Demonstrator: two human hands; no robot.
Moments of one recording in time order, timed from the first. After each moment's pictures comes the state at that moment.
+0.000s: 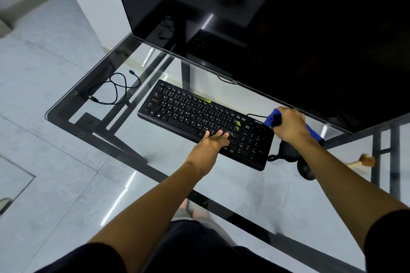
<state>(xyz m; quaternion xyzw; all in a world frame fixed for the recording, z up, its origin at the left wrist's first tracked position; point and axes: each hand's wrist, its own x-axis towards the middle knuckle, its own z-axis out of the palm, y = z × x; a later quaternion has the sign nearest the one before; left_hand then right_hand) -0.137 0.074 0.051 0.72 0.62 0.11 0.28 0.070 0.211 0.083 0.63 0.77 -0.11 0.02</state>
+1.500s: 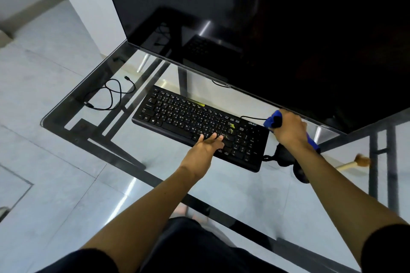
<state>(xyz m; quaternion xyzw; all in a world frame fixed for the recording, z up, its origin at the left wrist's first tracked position) -0.134 0.074 0.051 0.72 0.63 0.12 0.27 0.077 0.204 0.090 0.69 0.71 -0.14 -0.04</state>
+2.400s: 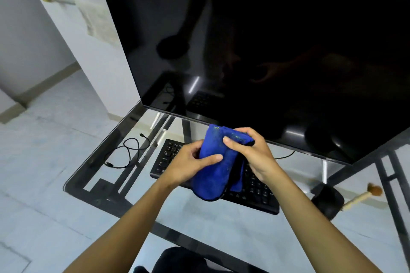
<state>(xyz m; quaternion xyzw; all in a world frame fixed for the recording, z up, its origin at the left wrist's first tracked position) -0.228 0.097 0.166 0.50 0.54 0.41 0.54 -0.054 0.155 0.173 0.48 0.50 -0.60 -0.41</state>
